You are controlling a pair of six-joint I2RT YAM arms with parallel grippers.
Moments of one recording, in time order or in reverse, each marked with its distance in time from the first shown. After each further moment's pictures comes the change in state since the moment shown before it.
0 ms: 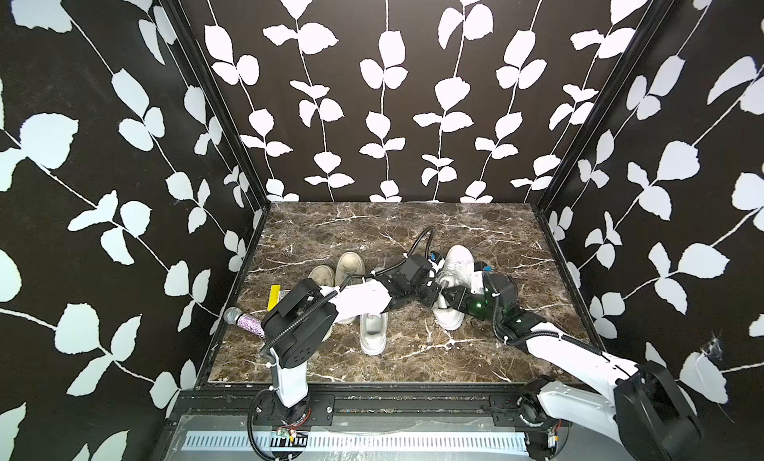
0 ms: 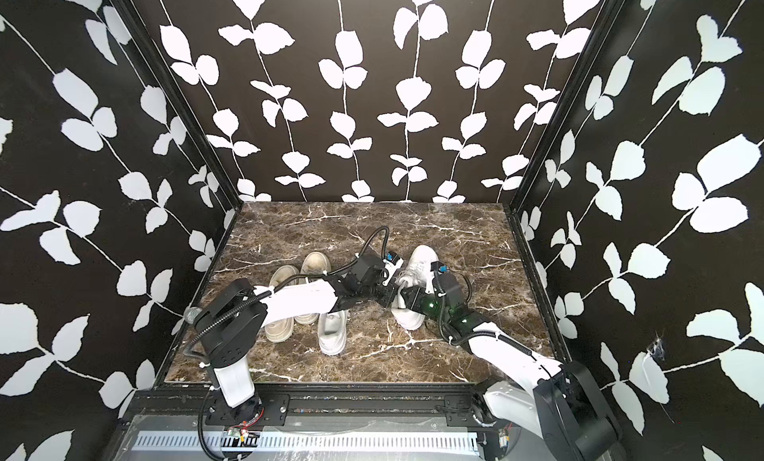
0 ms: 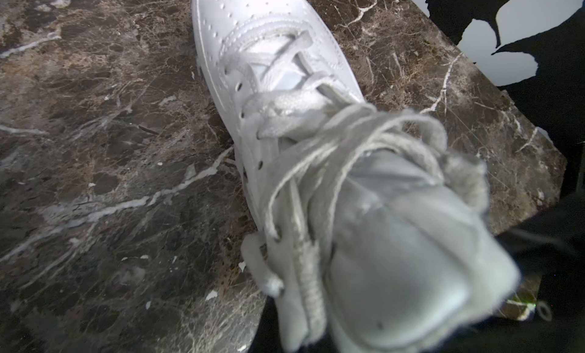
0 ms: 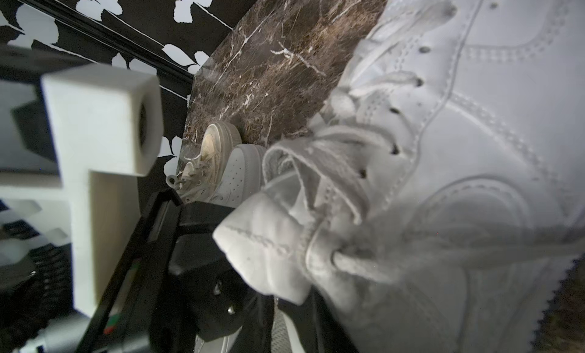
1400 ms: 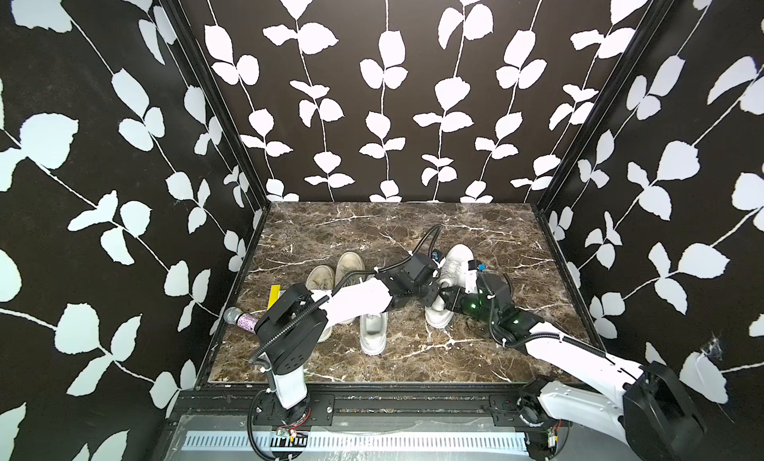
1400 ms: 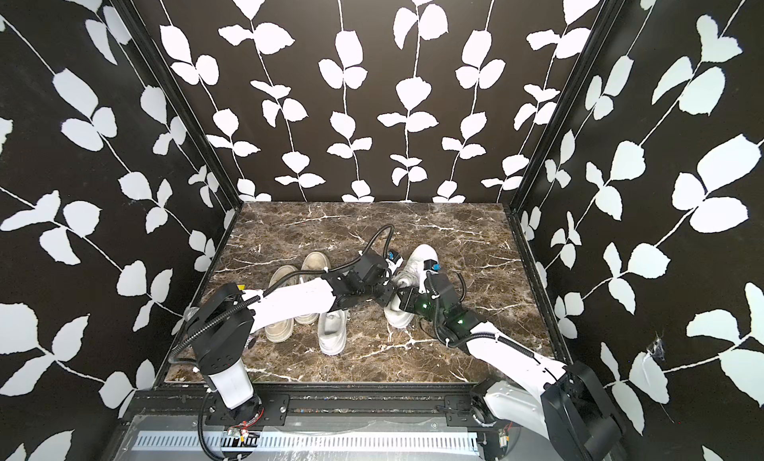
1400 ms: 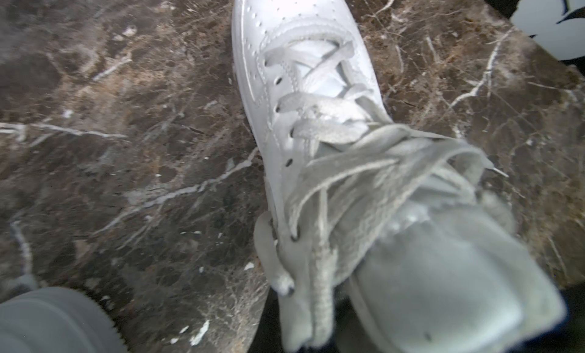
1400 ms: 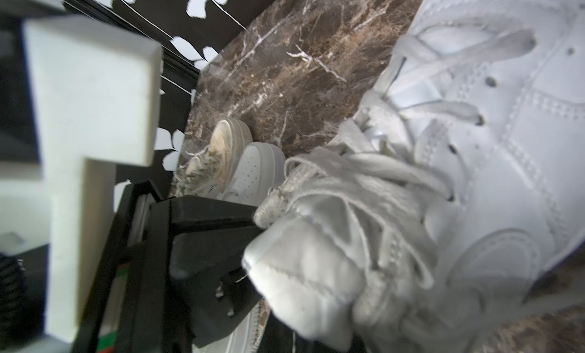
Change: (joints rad) left arm -0.030 -0.050 0.078 -0.198 -0.207 0.055; right arm 0.090 -0.026 0.034 -0.009 0.094 -0.001
